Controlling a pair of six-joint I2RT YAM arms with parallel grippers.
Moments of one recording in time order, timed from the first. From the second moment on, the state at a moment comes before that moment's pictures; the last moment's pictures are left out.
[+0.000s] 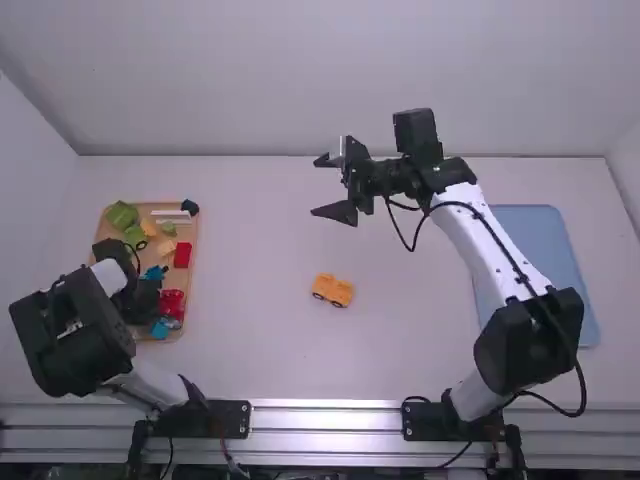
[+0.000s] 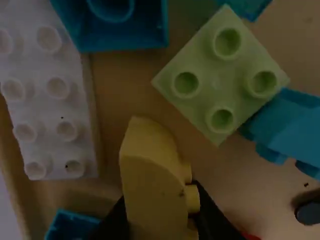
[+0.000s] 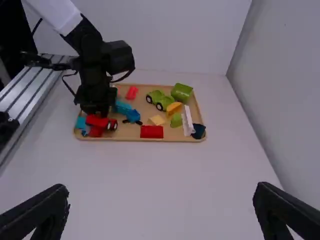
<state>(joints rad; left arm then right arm) 0.61 1.69 0.81 -0.59 -0.10 -1.00 0.32 1.70 1.55 -0.58 -1.11 -0.82</state>
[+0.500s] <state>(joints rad) 0.60 1.38 0.96 -0.72 -0.03 -0.78 0.32 1.70 1.55 -0.34 -1.02 -0.54</state>
